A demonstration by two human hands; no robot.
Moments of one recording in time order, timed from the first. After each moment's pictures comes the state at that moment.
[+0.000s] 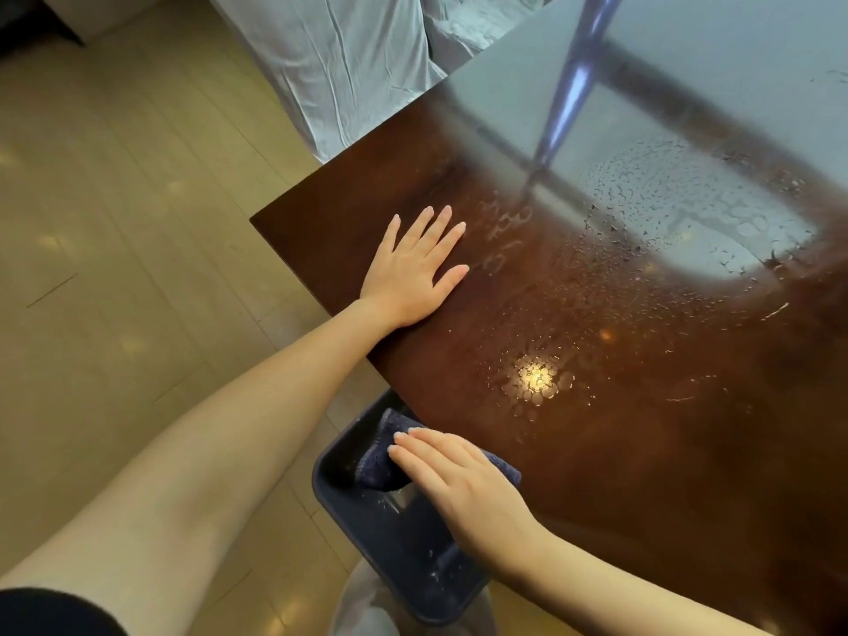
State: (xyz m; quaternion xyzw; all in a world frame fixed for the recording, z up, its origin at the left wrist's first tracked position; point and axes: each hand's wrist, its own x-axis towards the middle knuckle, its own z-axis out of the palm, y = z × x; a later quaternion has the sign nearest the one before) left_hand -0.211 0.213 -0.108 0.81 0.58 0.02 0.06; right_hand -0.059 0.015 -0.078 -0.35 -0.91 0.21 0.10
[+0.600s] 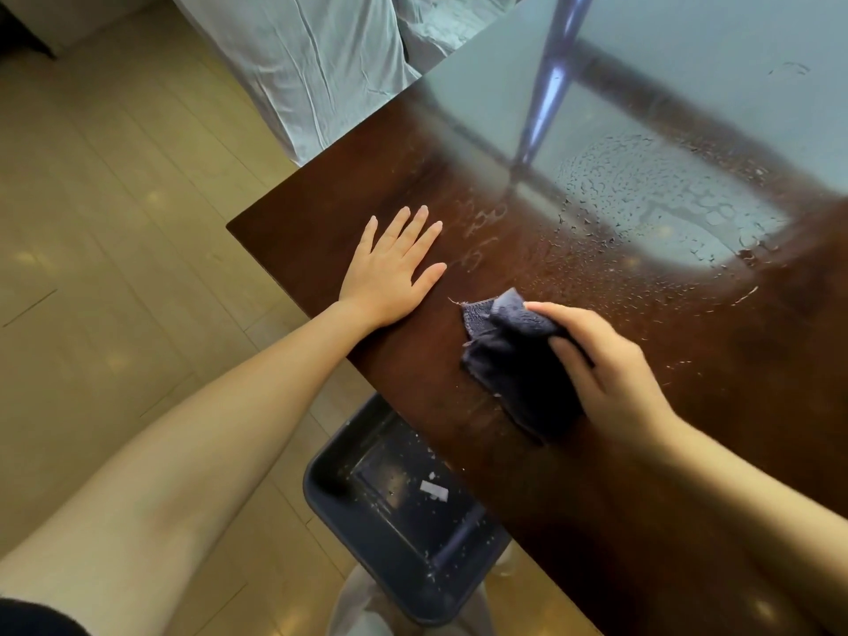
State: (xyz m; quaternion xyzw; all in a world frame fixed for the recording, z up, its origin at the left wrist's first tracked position) left_hand -0.212 0.215 -0.110 0.81 0.58 0.02 0.05; right_hand 0.046 0.105 -0.039 -0.52 -0.75 0.30 0.28
